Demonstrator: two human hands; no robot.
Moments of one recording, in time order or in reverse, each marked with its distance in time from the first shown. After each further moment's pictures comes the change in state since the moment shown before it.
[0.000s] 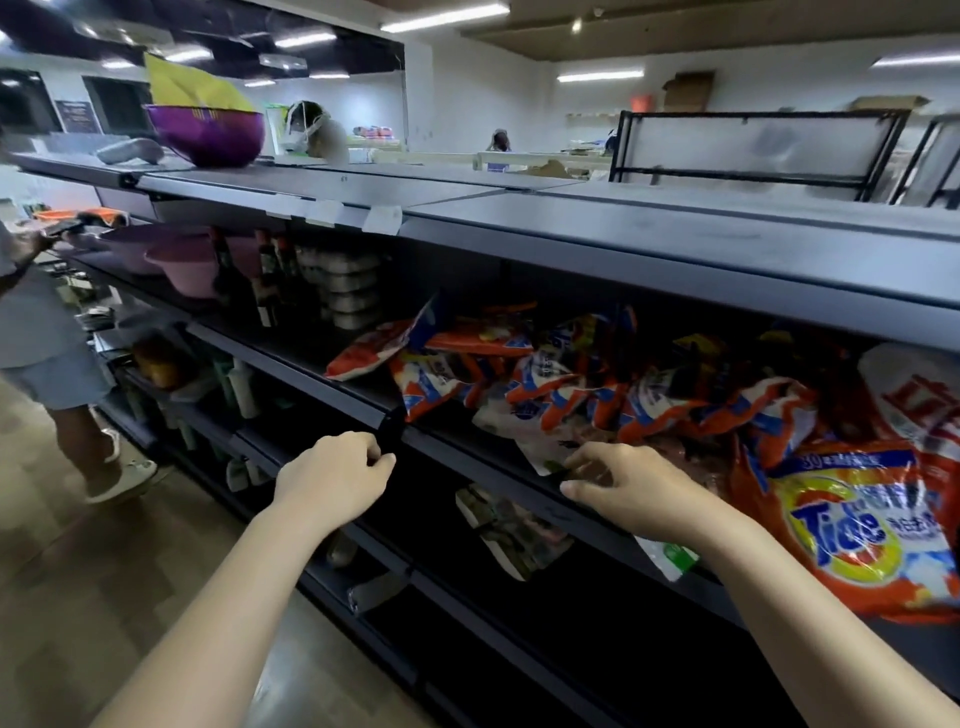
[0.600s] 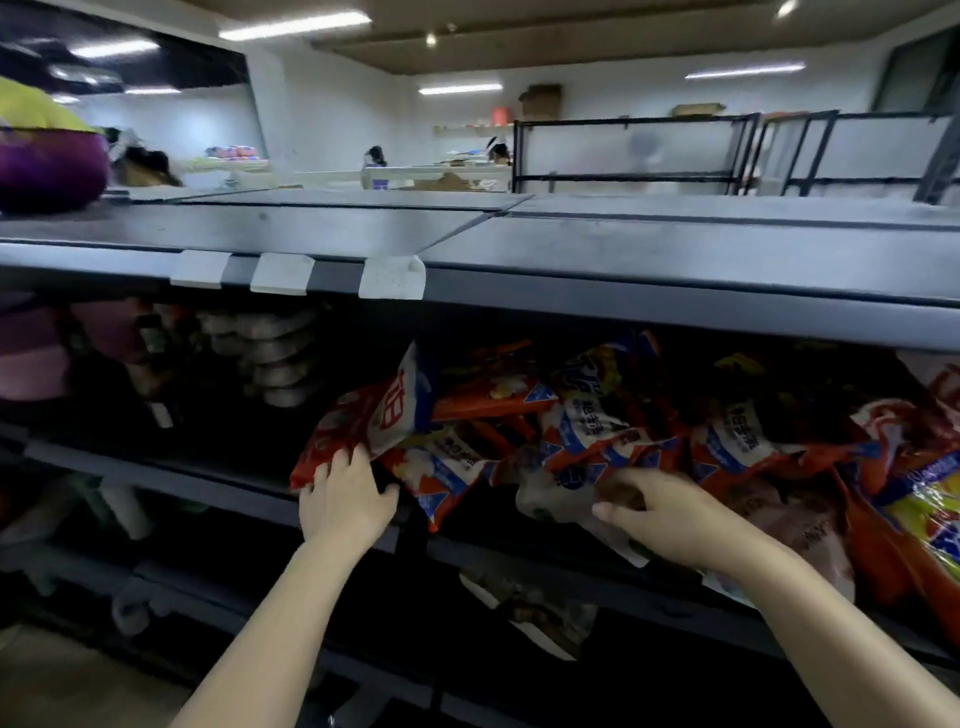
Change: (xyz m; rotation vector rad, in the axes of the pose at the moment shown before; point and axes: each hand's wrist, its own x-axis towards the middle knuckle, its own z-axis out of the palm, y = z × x) left_hand 0.236 -0.053 0.034 0.026 0.060 0.191; right_hand 0.126 -0.059 0.019 0.017 0.202 0.304
